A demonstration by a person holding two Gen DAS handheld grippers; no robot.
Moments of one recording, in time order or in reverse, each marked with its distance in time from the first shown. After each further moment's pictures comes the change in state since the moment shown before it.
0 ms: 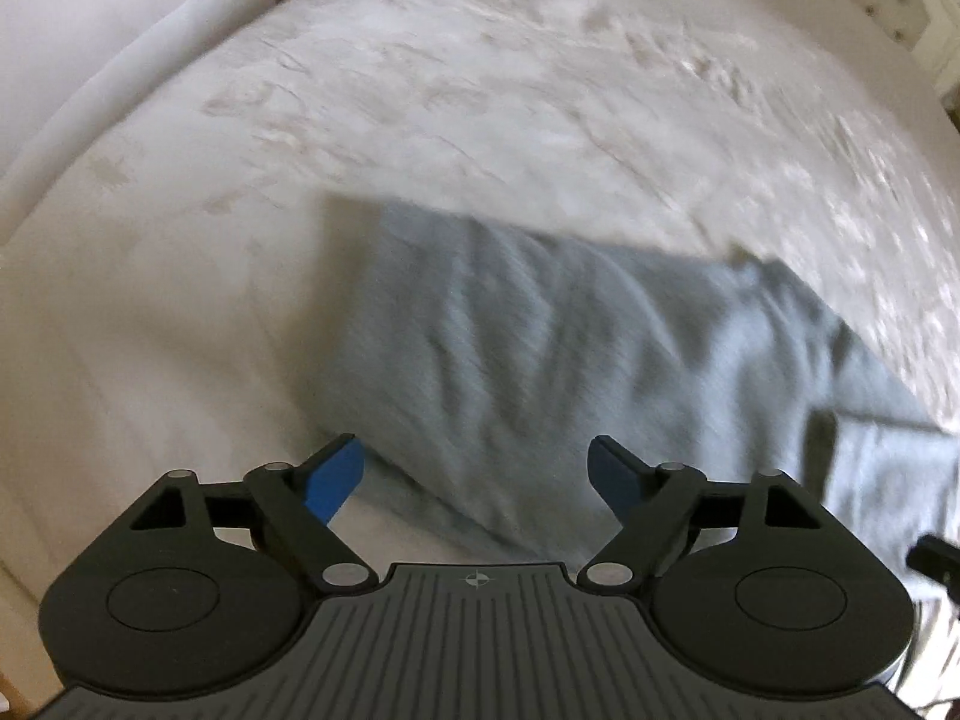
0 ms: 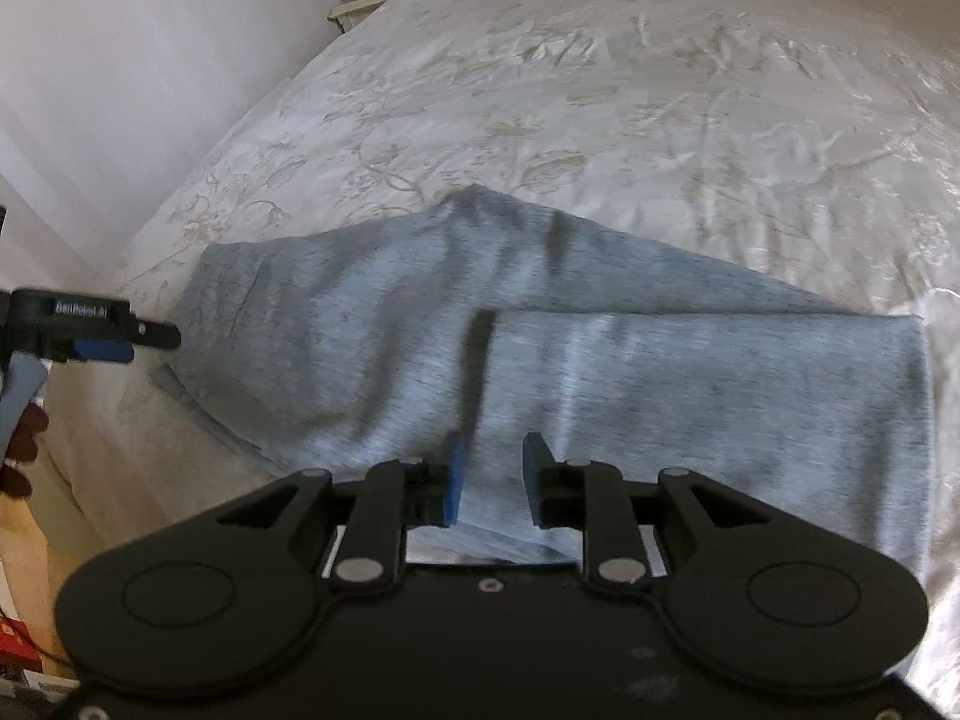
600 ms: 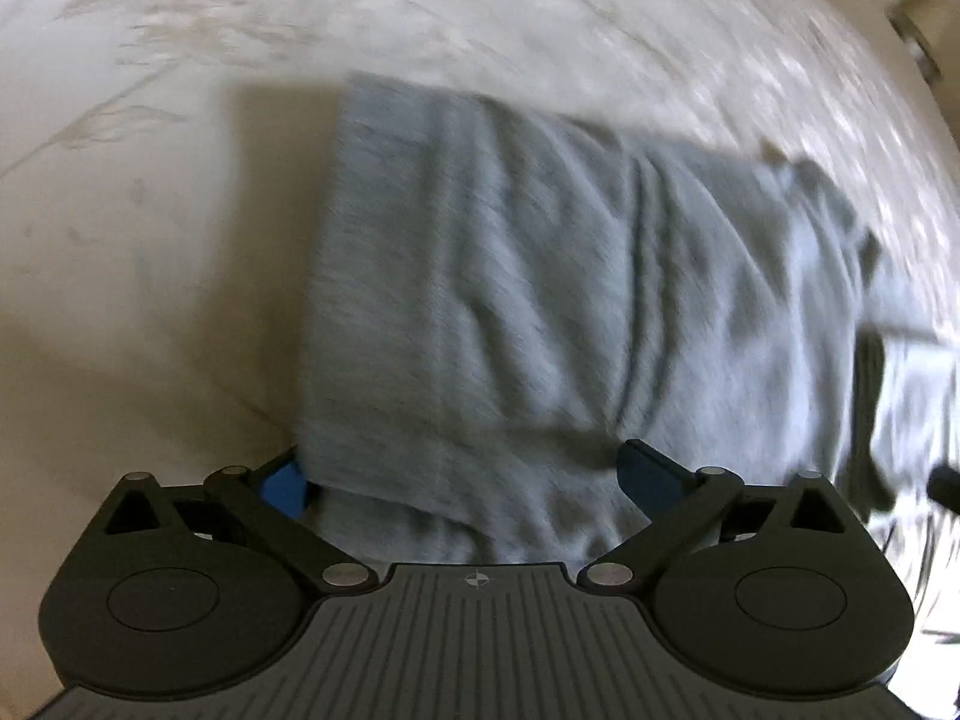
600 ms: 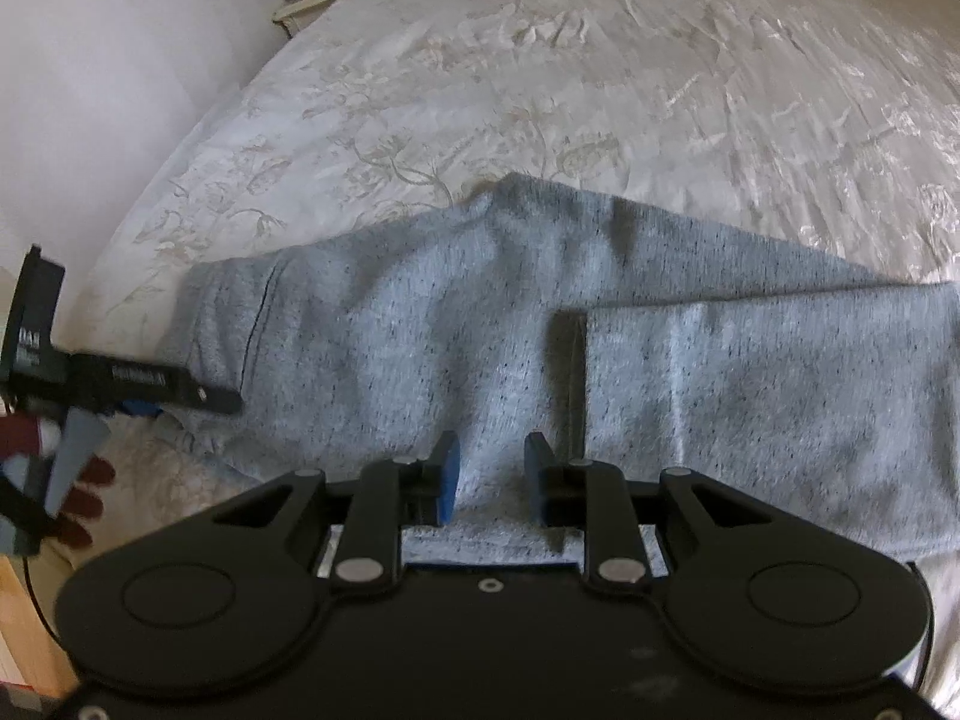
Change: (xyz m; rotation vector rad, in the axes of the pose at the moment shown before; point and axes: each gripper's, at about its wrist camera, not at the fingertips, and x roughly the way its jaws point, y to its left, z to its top) left arm 0.094 0.024 -0.002 0.164 0.212 -0.191; right arm 0.035 0.065 0.006 0.104 0.015 -0.094
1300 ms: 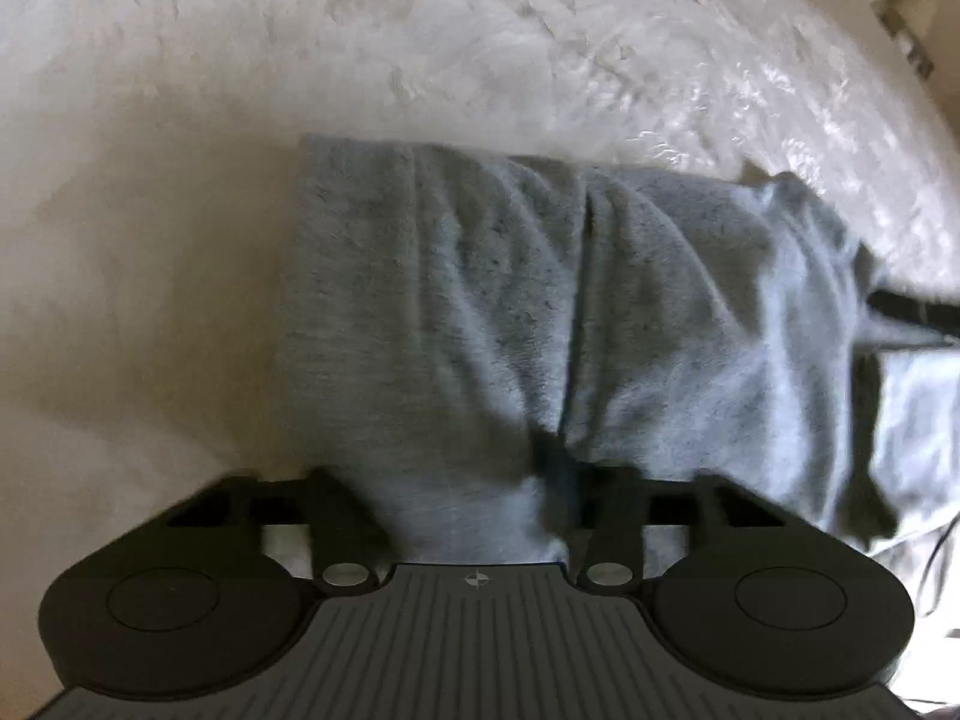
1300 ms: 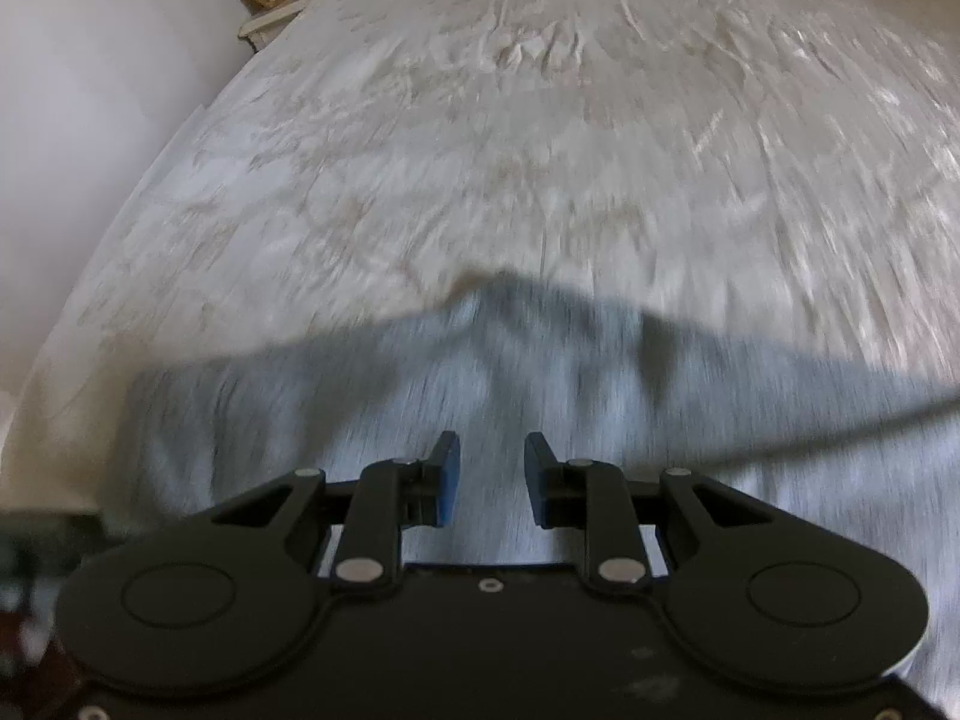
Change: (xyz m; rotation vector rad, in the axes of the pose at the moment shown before) left arm -0.009 -0.024 0.015 0.017 -0.071 0.053; right arm 0.074 -0.002 0.093 0.036 -0.020 -0.031
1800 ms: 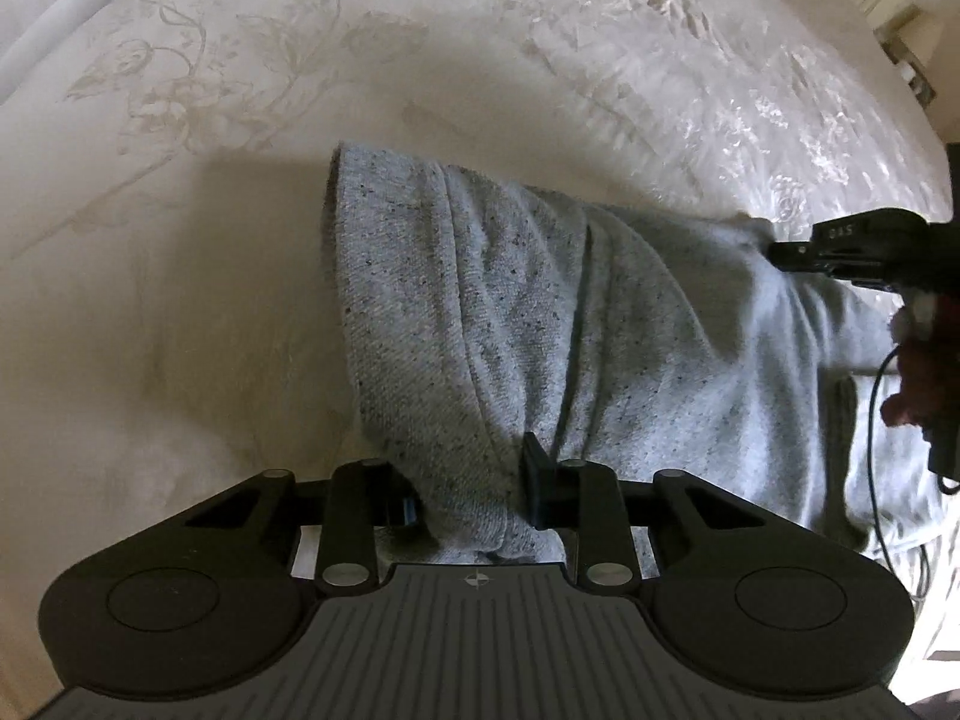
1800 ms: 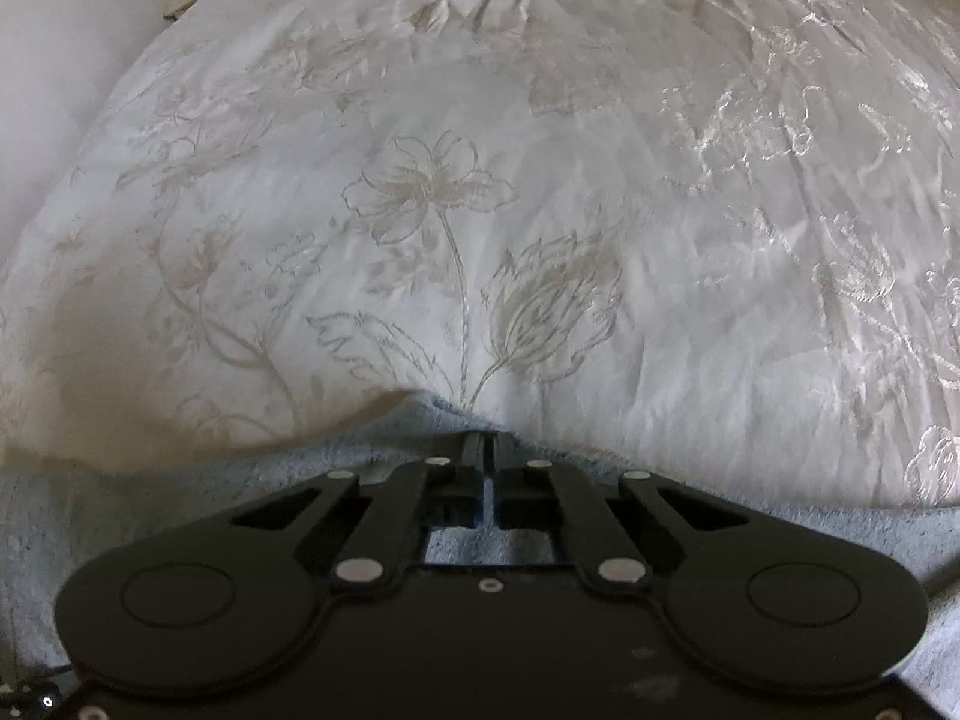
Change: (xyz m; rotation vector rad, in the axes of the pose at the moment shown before) left arm -0.023 0.006 -0.001 -0.052 -0.037 -0.031; right arm 0.094 -0.028 0.063 0.049 0.065 -0.096
